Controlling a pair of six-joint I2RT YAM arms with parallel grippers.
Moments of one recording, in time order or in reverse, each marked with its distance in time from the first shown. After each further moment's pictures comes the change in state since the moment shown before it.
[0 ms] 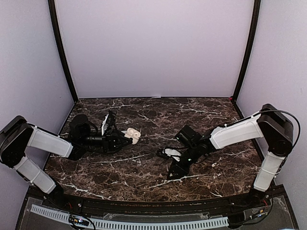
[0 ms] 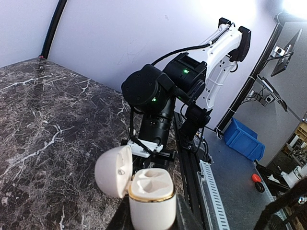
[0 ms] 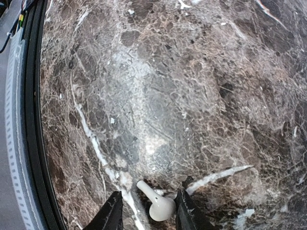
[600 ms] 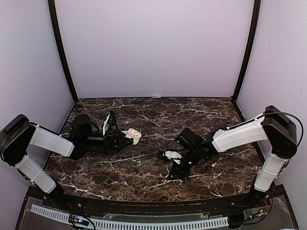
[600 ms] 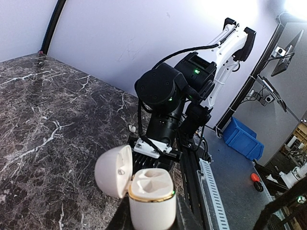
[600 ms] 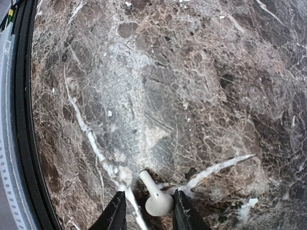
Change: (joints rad) left arm 0.000 0.029 0.013 -0.005 0.010 -0.002; right arm 0.039 -0.040 -0.036 0.021 0.074 0.018
